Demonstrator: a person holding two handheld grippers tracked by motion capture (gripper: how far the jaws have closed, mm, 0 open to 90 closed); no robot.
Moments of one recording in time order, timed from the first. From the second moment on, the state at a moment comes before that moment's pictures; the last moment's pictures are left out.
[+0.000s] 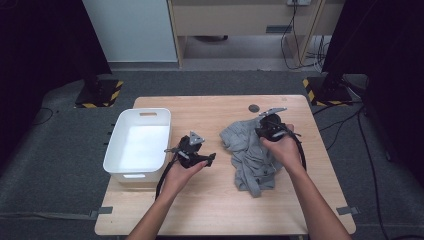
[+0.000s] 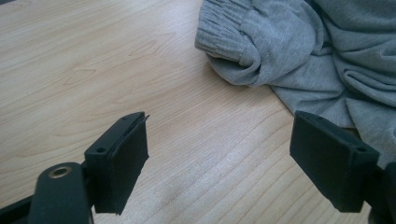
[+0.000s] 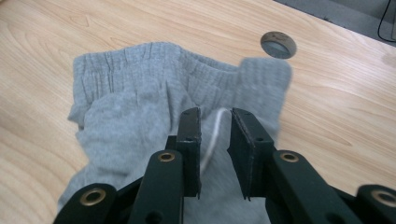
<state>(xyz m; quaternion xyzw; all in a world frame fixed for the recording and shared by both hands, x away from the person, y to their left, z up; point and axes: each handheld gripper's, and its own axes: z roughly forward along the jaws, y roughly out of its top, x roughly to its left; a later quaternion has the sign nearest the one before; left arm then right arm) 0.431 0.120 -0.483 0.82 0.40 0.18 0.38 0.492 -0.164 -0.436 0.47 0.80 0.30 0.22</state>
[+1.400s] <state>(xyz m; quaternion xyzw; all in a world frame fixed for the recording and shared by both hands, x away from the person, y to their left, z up) 0.457 0.090 -0.515 0.82 0.40 0.14 0.38 0.488 -0.151 -0.497 0.43 0.84 0.29 0.17</state>
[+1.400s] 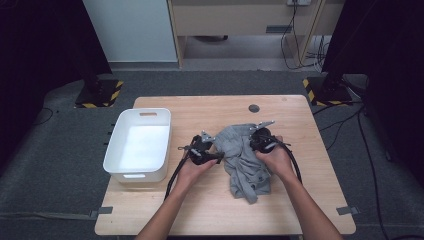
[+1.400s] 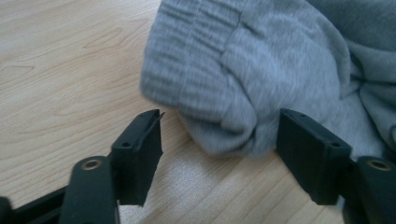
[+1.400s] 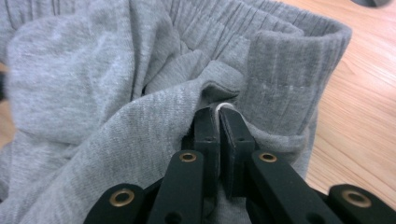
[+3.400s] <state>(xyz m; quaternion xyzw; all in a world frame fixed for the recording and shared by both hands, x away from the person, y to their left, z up) 0.471 0.110 -0.420 0.83 0.37 0.17 0.39 0.480 -0.183 -0.416 0.41 0.82 0.34 0.22</state>
